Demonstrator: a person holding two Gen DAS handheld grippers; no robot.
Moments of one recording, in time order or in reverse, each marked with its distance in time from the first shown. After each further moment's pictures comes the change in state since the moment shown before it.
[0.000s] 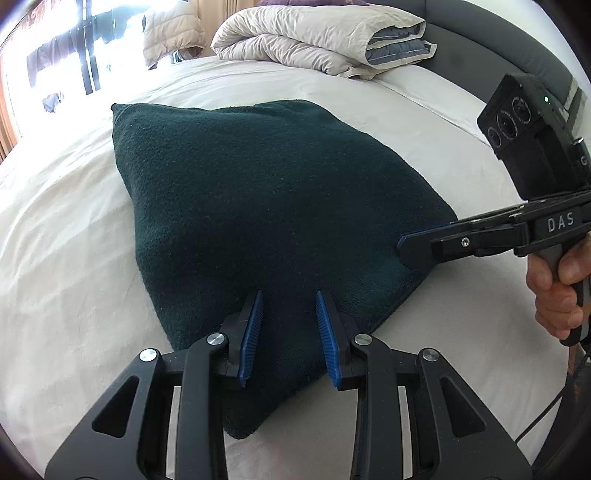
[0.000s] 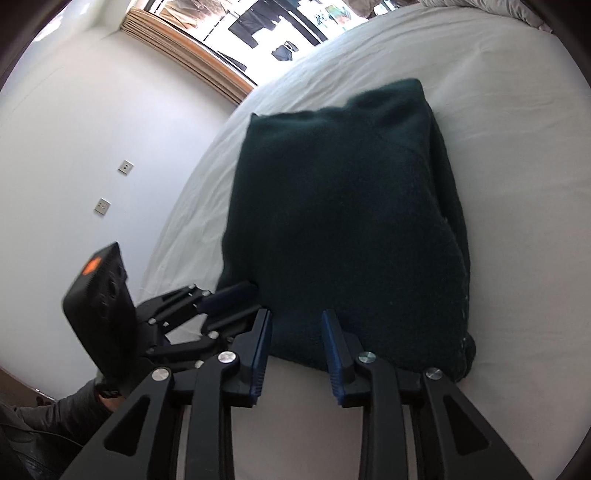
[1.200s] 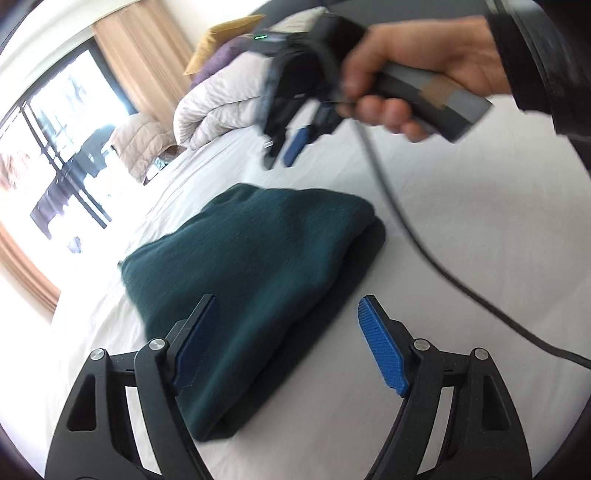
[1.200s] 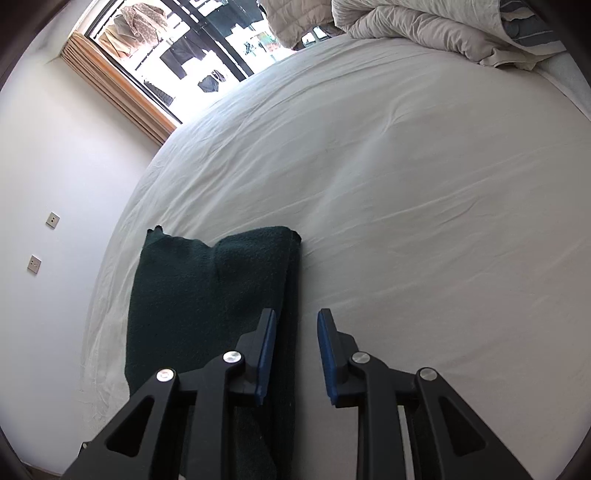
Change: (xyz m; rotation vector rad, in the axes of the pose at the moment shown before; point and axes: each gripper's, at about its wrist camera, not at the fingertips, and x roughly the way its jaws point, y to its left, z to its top) left arm -0.034 -0.115 -0.008 0.441 -0.174 0.251; right arm -0.048 -0.043 0.107 0.075 -0.130 -0.267
